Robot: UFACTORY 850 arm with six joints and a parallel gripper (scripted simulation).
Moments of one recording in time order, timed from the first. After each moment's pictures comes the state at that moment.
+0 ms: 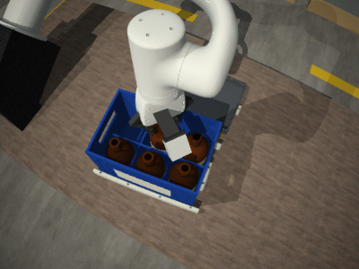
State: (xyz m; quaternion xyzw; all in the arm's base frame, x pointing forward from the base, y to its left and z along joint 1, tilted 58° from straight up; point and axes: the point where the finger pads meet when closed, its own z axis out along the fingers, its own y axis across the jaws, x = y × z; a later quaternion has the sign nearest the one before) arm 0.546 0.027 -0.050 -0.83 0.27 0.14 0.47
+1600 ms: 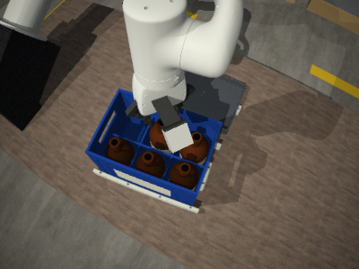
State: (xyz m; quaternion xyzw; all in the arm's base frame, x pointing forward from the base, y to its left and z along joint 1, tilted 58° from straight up) arm 0.545 -0.014 -0.024 -0.83 0.27 0.14 0.47
